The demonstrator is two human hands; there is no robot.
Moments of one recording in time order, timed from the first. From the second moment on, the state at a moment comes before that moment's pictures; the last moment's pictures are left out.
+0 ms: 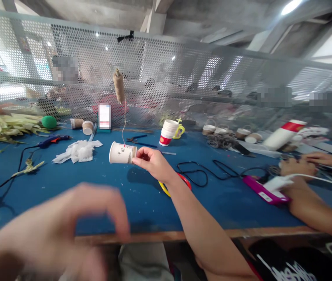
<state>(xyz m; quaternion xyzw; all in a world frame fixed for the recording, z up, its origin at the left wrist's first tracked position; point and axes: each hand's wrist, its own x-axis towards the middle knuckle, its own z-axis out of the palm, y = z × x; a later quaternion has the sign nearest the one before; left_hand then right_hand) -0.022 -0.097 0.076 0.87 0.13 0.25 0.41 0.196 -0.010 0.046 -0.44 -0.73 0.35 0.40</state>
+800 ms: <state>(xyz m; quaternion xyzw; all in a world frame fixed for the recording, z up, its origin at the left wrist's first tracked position) 0.016 -0.015 0.032 0.60 0.33 0.53 0.50 0.191 -0.024 0.051 -0.42 -0.78 0.24 0.40</state>
